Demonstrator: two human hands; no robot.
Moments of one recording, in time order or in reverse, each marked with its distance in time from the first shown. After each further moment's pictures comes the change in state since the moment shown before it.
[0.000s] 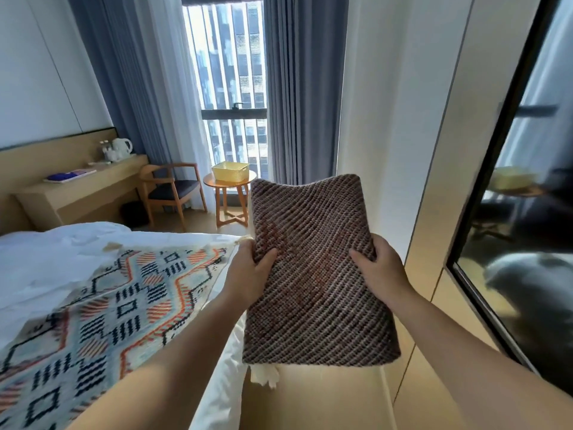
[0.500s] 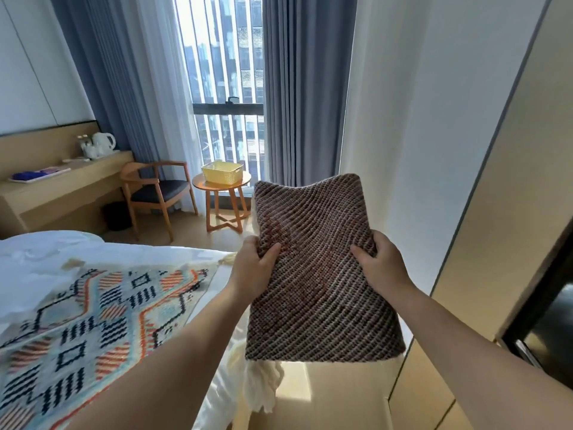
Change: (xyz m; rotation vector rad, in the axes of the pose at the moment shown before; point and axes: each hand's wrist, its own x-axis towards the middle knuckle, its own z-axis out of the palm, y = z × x) left_hand 0.219 -0.034 0.092 -0.022 0.025 0.007; right_hand 0.231 0.059 0.033 -0.074 0.000 -0.027
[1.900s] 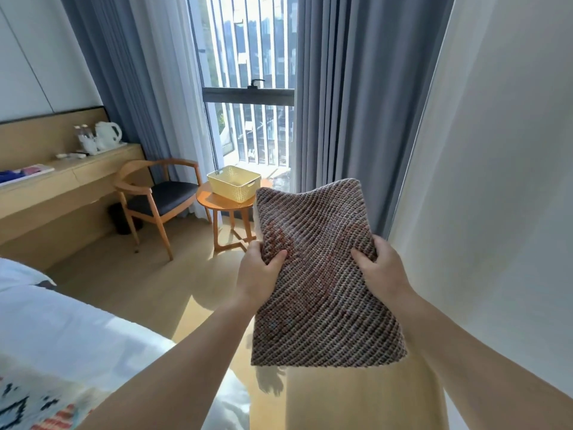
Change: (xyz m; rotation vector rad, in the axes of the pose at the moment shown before) left_hand 0.700 -0.141 0.251 0.048 0.209 -0.154; right_hand 0.769 0.177 0.178 0.057 -0.200 -0.062
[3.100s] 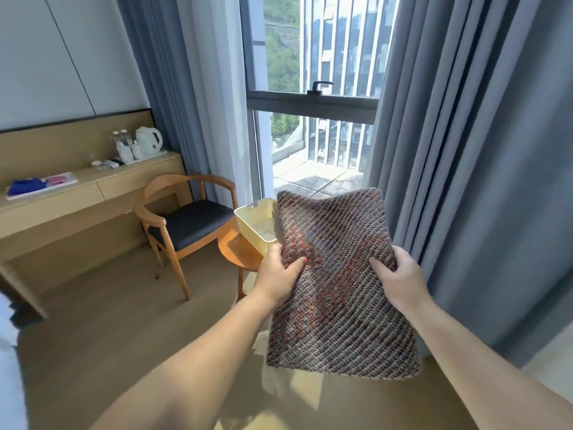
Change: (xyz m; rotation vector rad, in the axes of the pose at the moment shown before) left_hand 0.628 -0.111 0.132 -0.013 0.100 -0.147; right_hand 0.664 0.082 0.222 0.145 -0.223 -0.033
